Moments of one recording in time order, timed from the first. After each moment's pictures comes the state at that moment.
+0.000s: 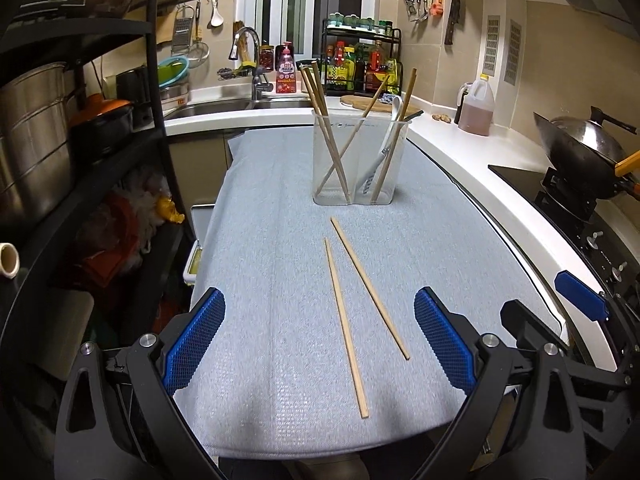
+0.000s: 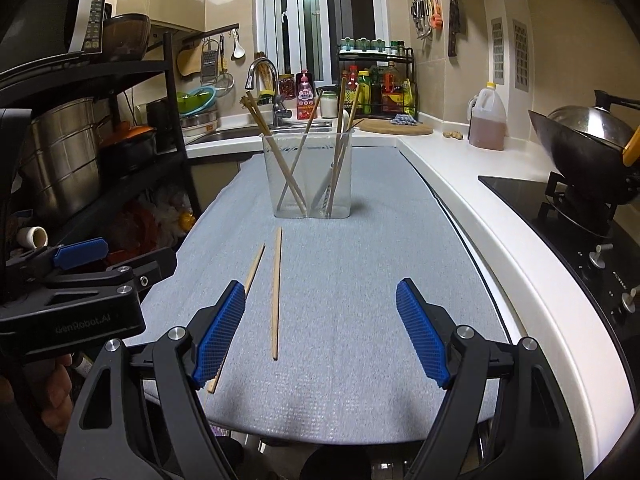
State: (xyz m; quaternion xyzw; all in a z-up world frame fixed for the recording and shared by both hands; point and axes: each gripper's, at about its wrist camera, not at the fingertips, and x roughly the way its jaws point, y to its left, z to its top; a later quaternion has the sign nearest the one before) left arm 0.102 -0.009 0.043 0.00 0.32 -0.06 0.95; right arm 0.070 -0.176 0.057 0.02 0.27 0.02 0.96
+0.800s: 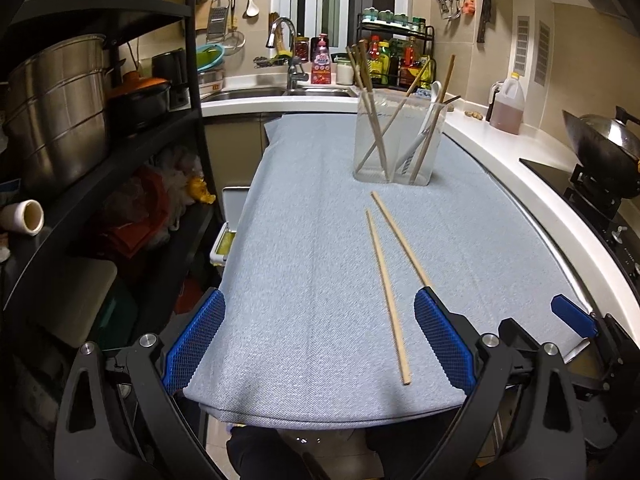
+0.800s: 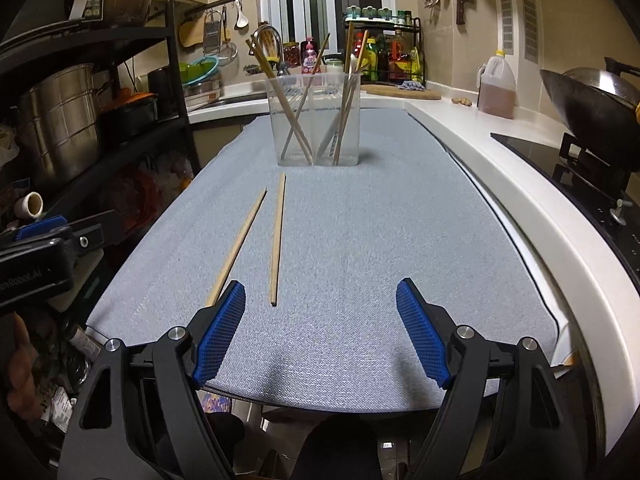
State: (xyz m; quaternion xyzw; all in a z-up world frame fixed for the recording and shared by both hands) left arm 0.083 0.015 0.011 -0.01 0.33 0.00 0.95; right arm 0.075 -0.172 -0.003 0.02 0.32 0.04 0.95
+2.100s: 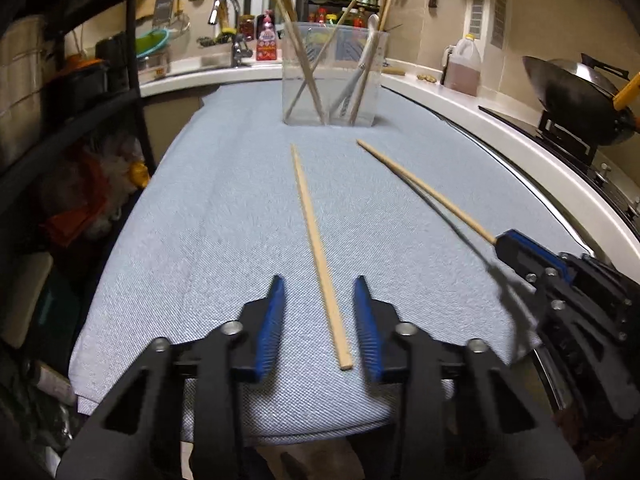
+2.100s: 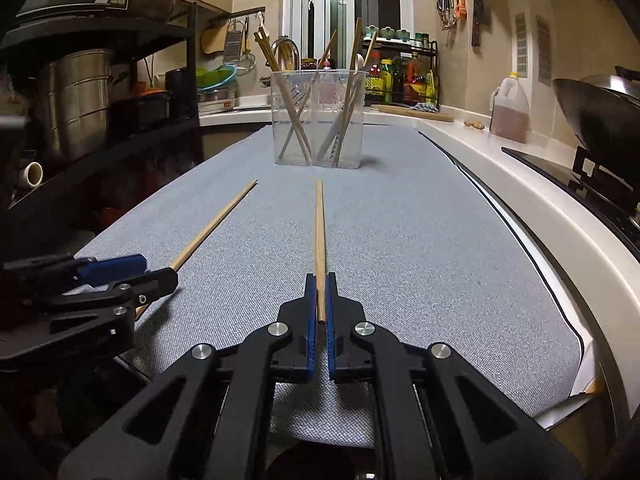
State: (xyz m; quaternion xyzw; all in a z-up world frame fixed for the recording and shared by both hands) left arm 0.099 -0.035 -0.073 0.00 0.33 -0.08 0.94; right arm 0.085 -0.195 -0.048 -0.02 0.27 0.06 0.96
